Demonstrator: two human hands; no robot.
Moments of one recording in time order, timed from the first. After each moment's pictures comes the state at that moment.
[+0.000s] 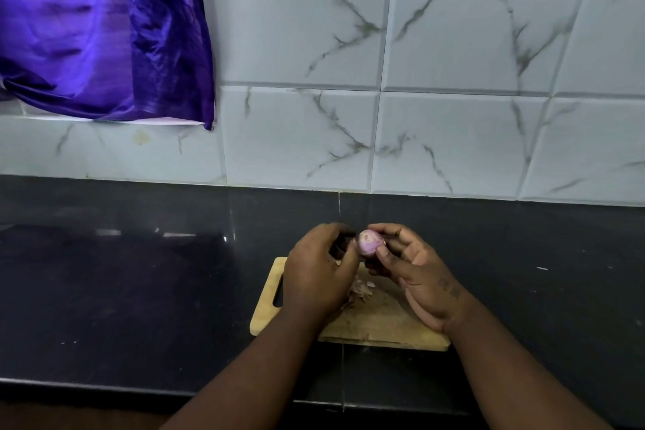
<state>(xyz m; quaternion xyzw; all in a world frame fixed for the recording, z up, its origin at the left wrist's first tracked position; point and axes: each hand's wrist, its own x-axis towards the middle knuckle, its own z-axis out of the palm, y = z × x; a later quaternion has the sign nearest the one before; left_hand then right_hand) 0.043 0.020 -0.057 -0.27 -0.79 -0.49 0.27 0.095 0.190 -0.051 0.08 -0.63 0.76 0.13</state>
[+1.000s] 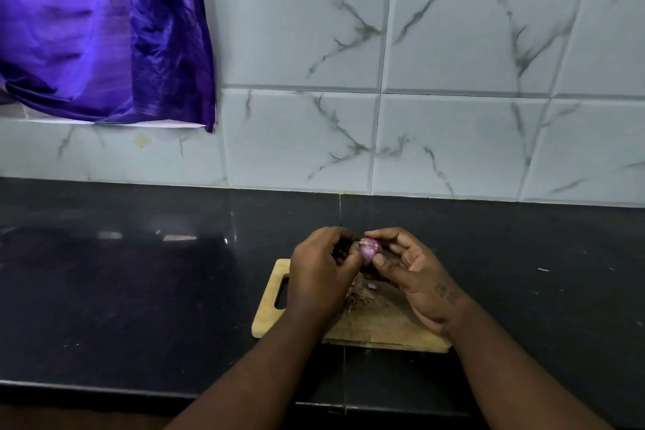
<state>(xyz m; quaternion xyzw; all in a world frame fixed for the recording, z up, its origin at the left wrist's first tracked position) 0.048 0.021 -0.055 -0.27 -0.76 -0.53 0.25 0.096 0.187 -0.052 0.10 -0.64 0.75 0.13</state>
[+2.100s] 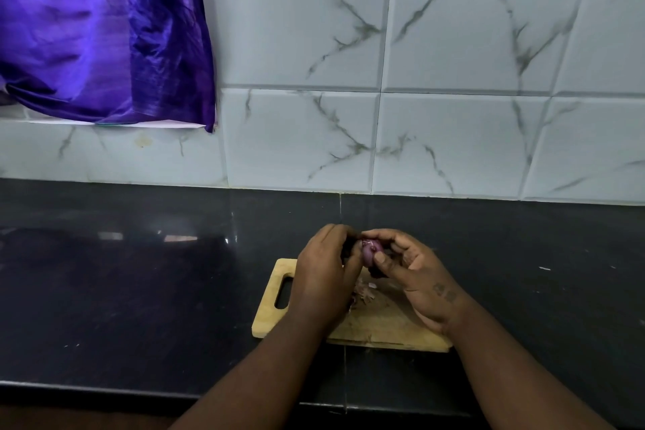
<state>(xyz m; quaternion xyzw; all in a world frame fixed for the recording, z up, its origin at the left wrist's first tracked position) 0.048 0.024 -0.055 -0.30 -0.80 -0.44 0.27 0.096 0.187 -0.054 0.09 -0.68 0.71 0.14</state>
